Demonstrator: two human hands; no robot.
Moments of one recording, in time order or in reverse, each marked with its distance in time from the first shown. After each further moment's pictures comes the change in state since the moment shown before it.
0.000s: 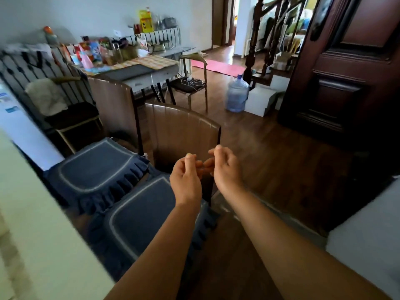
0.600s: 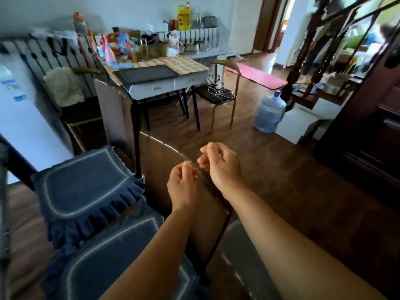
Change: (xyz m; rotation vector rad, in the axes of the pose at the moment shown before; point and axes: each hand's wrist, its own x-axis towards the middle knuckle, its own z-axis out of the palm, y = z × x) left_hand 0.259 -0.021 0.133 -0.010 0.233 -0.008; right_hand 0.306 -0.007 0.065 -0.083 -0.314 -0.139
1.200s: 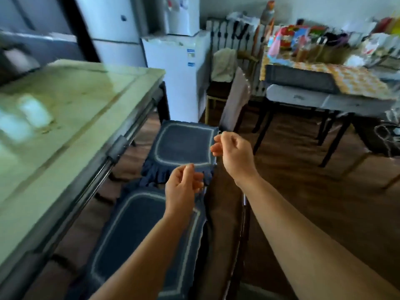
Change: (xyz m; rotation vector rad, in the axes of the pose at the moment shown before) left_hand 0.066 0.002 -0.020 -0.119 0.745 0.037; right_hand 0.137 -0.003 0.125 0.121 -0.805 -0.180
